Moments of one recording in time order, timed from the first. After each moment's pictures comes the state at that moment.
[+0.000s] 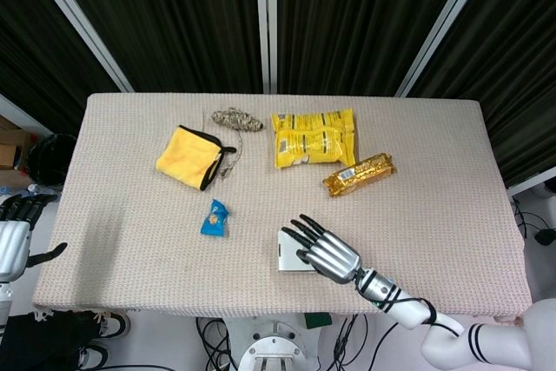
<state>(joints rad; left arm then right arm) -0.08 -1.17 -0.05 -1.41 1.50 1.51 -0.12 0.61 -1.59 -0.08 -1.46 -1.76 1.10 -0.24</state>
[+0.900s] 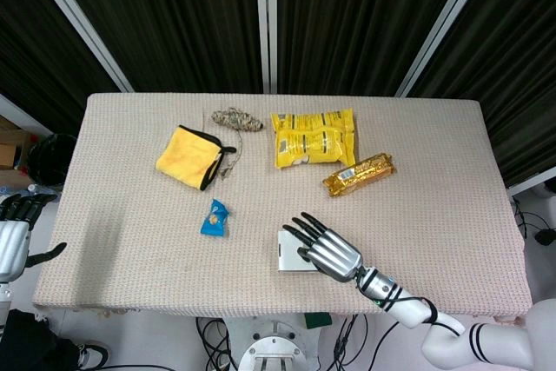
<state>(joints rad) -0.08 -1.16 -0.05 -1.41 1.50 1.51 -0.12 0.61 -1.59 -0.07 -1.47 -1.75 1.10 -0.23</state>
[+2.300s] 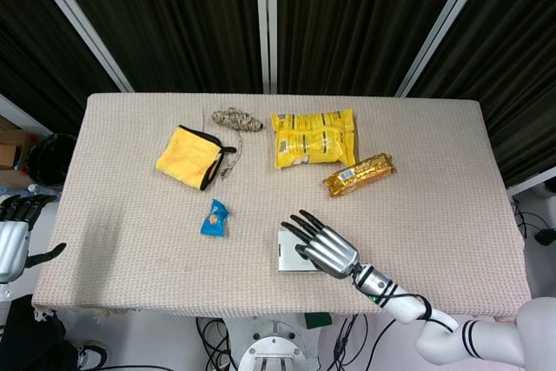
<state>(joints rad) -0.08 -1.16 -0.05 -1.41 1.50 1.51 -0.12 0.62 -1.63 -0.06 -1.41 -1.73 1.09 -0.21</state>
